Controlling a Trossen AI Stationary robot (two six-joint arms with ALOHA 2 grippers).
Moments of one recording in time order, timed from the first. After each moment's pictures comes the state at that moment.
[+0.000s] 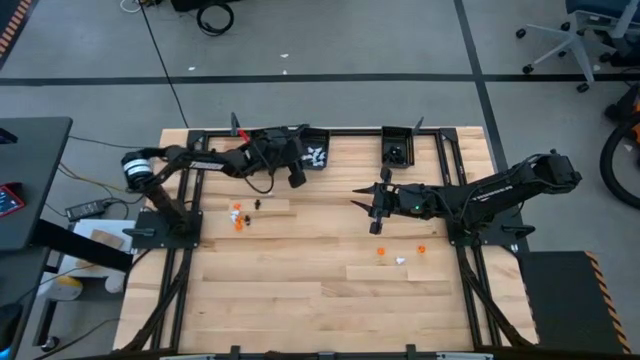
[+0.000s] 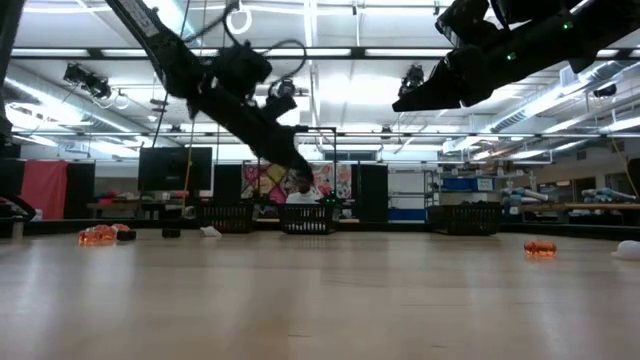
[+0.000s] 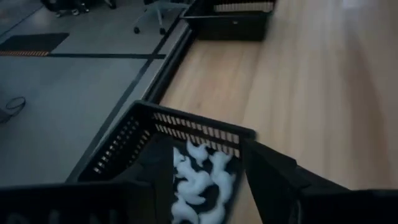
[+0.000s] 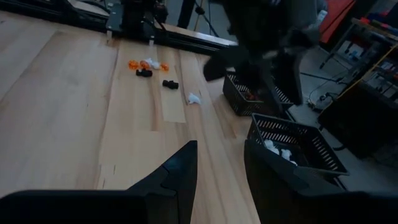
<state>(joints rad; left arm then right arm) 0.47 1.62 0.83 0.31 -0.03 0.29 0.08 1.19 0.49 0.39 0.40 -0.22</state>
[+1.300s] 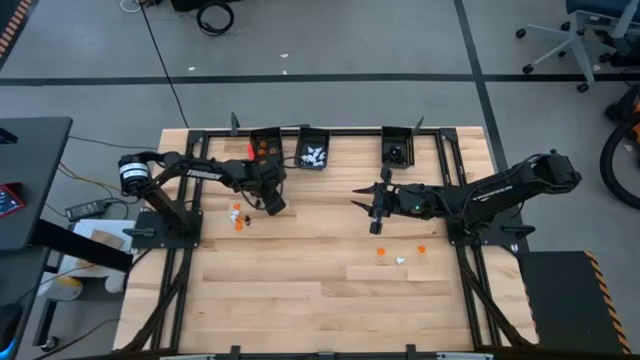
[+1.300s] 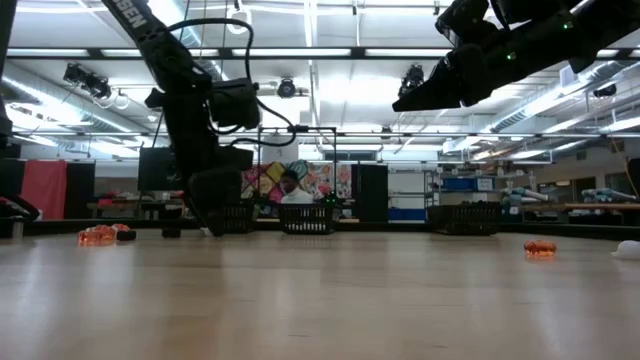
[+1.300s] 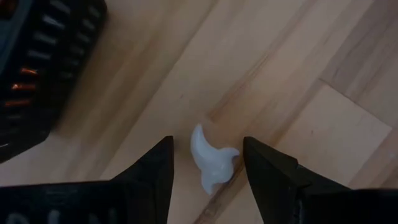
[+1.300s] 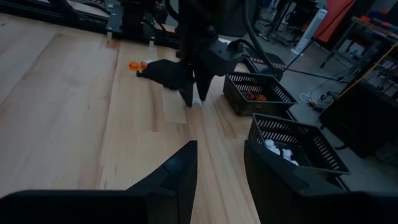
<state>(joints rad) 0.37 1.61 0.76 -0.40 -0.17 -0.22 0.08 1.19 0.49 0.39 0.40 -0.21</state>
